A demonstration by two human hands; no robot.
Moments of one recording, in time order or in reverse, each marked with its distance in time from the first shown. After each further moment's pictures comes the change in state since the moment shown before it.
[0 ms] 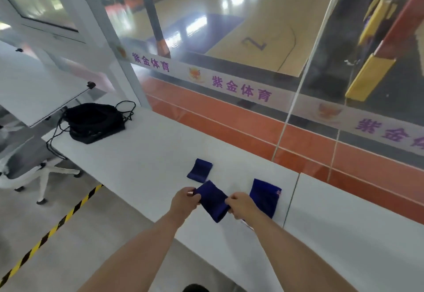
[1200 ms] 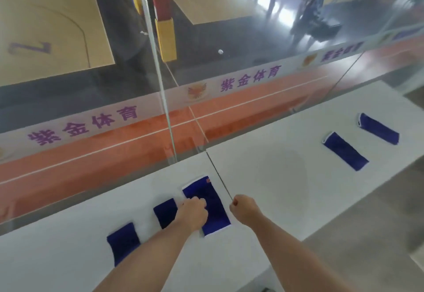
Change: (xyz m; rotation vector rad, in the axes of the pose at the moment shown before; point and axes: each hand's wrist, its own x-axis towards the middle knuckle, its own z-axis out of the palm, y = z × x) left_hand 0.098 0.089 0.166 1.364 -0.742 1.014; right_hand -0.025 0.063 -0.041 0.043 0.655 0.547
